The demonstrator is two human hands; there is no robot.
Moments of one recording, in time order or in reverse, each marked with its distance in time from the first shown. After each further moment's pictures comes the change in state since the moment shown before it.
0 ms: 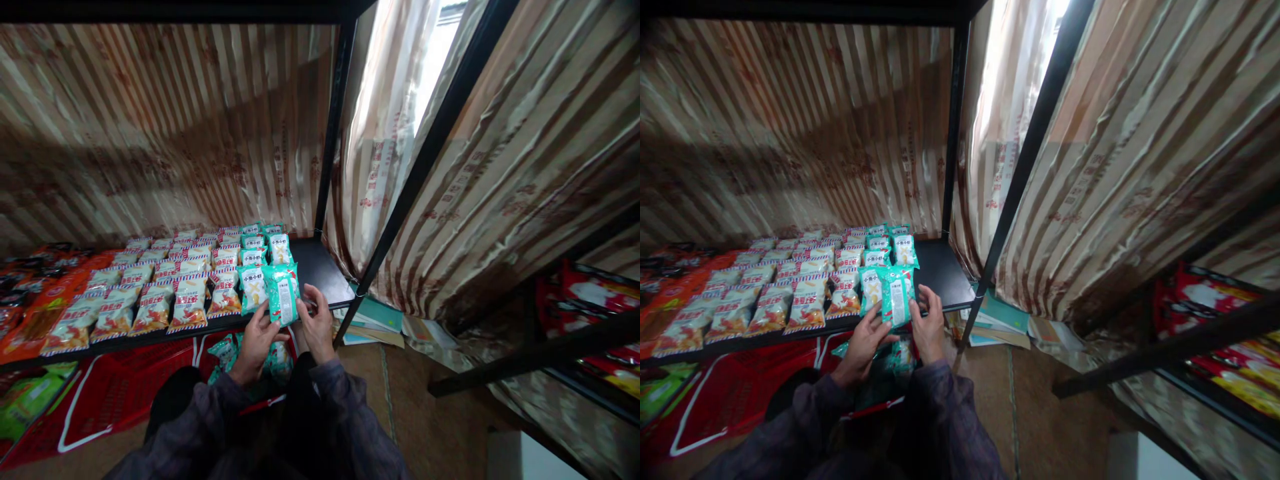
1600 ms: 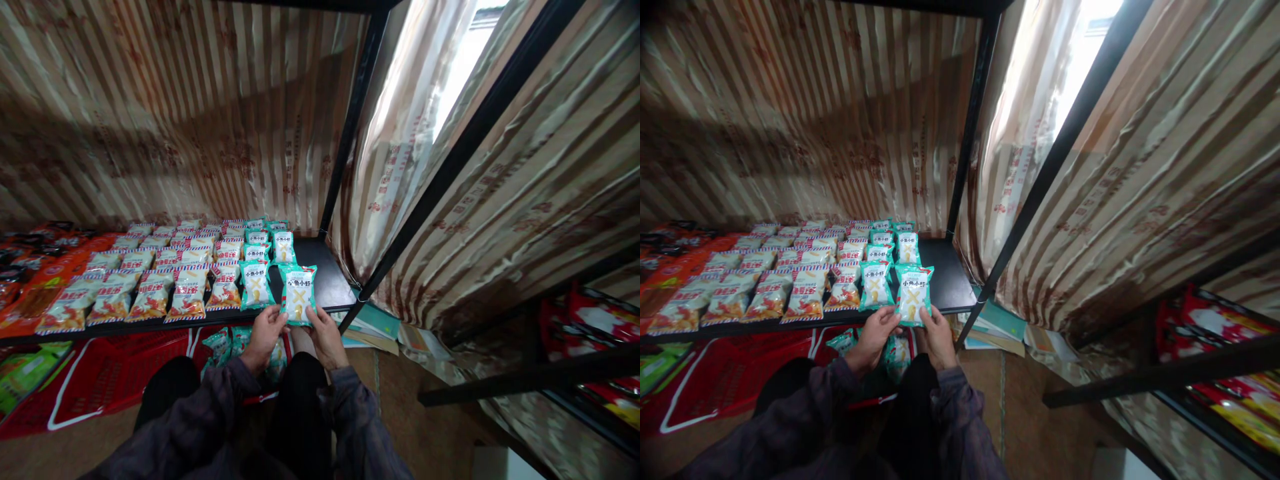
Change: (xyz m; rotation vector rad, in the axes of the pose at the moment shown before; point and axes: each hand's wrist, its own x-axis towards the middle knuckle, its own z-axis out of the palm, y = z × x) left_hand 0.029 -0.031 0.005 0.012 0.044 -0.026; right_hand -0.001 0.004 -0.020 0.526 -0.208 0.608
